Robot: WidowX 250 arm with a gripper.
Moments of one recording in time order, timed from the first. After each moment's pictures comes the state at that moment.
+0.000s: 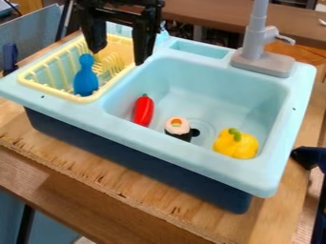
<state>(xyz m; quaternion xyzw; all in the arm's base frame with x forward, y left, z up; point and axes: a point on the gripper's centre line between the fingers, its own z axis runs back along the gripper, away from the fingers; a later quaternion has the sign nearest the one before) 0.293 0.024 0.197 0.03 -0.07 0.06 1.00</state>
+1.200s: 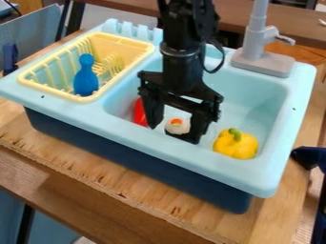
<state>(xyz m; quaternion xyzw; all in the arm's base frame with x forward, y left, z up) 0.301 -0.046 0.114 0.01 -0.05 0.00 1.00</state>
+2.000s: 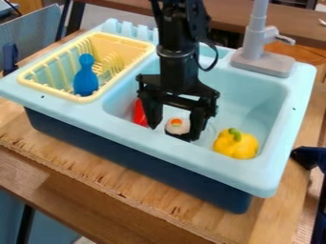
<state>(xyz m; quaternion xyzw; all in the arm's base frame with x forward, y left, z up) 0.314 -0.039 0.105 -0.01 -0.06 0.04 1.00</state>
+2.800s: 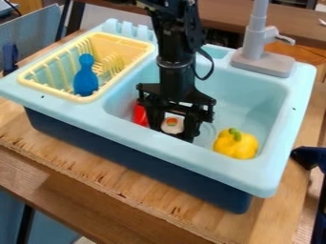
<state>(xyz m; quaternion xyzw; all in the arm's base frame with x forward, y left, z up) 0.323 -0.031 0.086 -0.01 -0.05 0.06 1.00</state>
